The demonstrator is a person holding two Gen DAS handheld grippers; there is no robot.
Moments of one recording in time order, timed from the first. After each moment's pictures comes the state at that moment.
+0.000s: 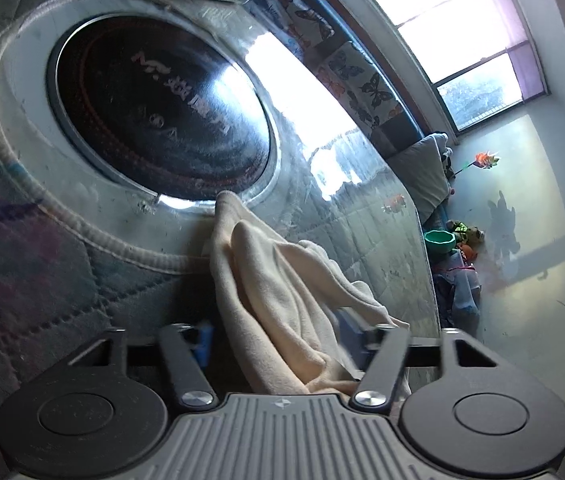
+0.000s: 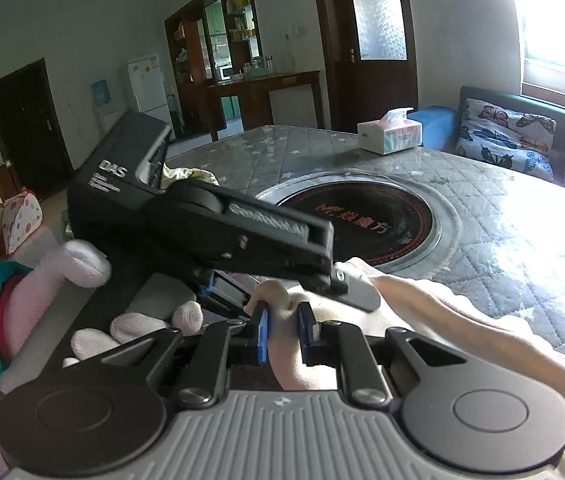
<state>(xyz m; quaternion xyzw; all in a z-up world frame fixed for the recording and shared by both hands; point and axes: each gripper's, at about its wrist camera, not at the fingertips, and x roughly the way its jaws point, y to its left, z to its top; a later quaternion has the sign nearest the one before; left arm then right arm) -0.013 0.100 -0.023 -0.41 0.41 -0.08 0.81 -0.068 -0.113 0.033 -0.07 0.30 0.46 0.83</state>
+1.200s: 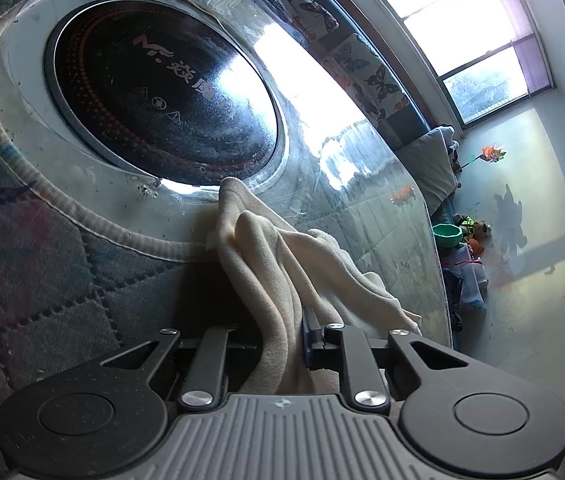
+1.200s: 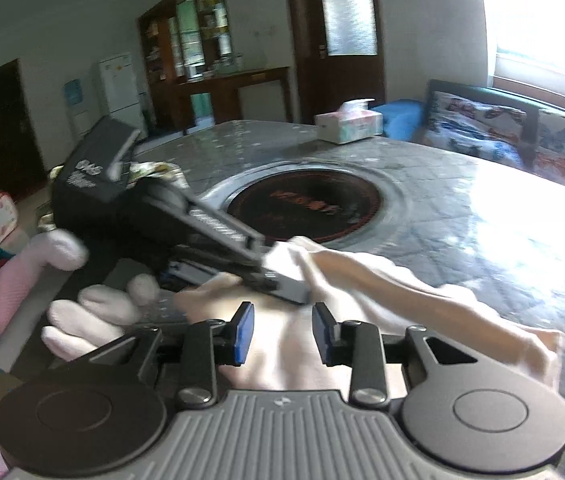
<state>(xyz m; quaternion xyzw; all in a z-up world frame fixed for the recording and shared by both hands) -0.010 0.090 -0.027 -0.40 0.42 -0.08 0.81 -0.060 -0.153 0.026 -0.07 0.31 0.40 0.86</state>
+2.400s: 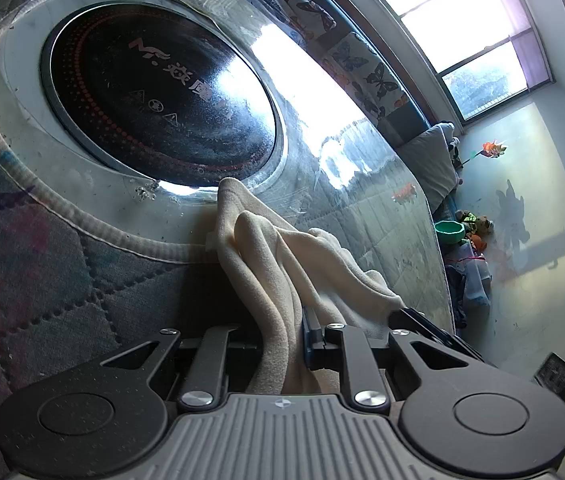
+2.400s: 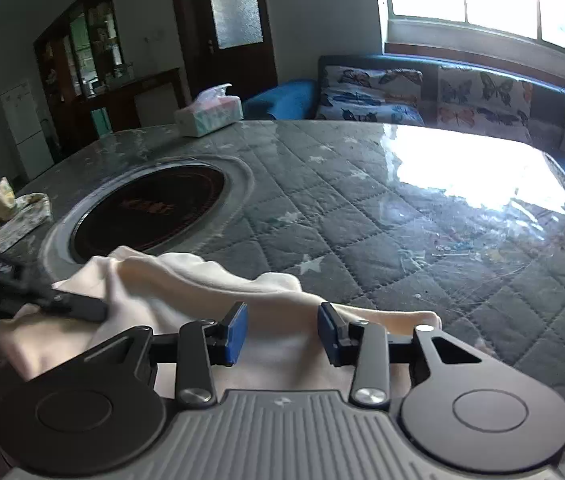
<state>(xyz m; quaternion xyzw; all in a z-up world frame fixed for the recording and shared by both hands) -0.009 0.086 -0.026 -0.39 0.42 -0.08 0.82 0.026 -0.212 -0.007 -0.03 0.35 0.27 0.90</state>
